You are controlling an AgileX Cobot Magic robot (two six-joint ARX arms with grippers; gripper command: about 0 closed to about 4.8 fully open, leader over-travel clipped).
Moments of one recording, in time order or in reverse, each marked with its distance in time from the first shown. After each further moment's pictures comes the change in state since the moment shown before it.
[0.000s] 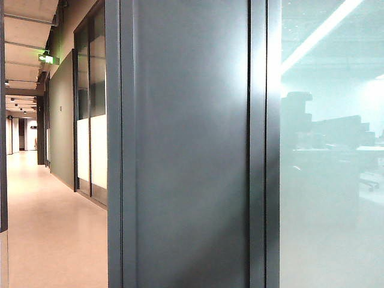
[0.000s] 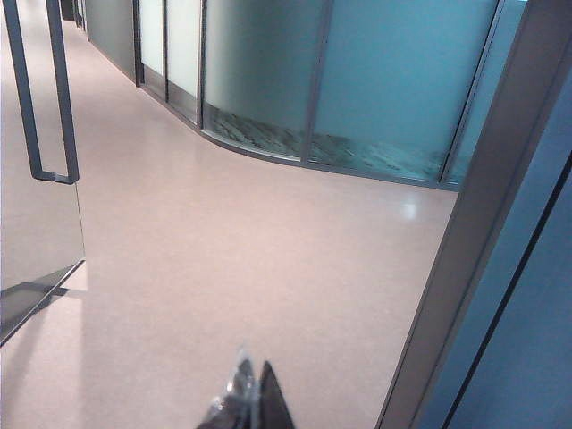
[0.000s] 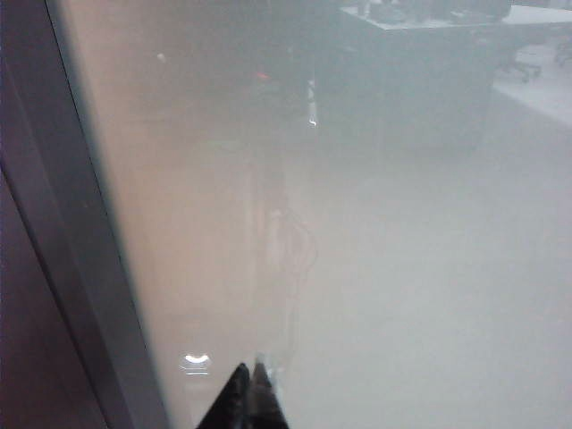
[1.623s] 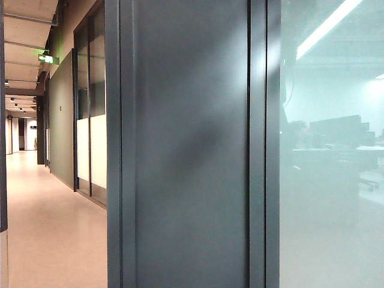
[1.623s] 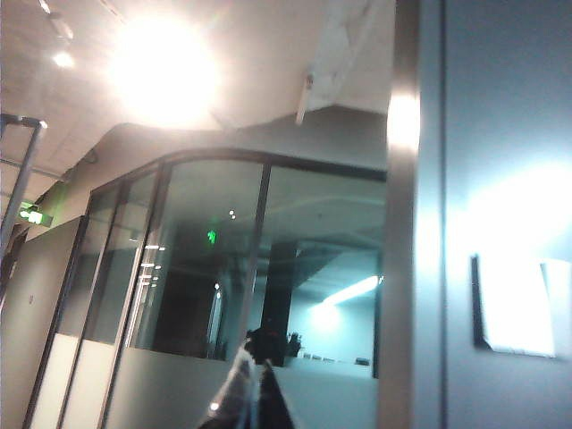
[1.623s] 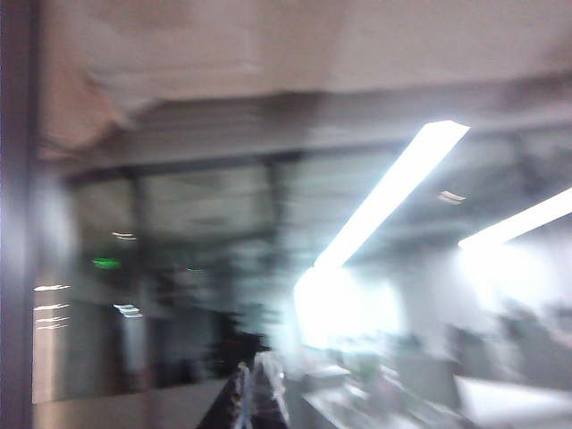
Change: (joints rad) left arm 0.000 0.584 0.858 0.512 0.091 -0.035; right arm 0.000 0.745 1.036 0.530 0.117 -0.011
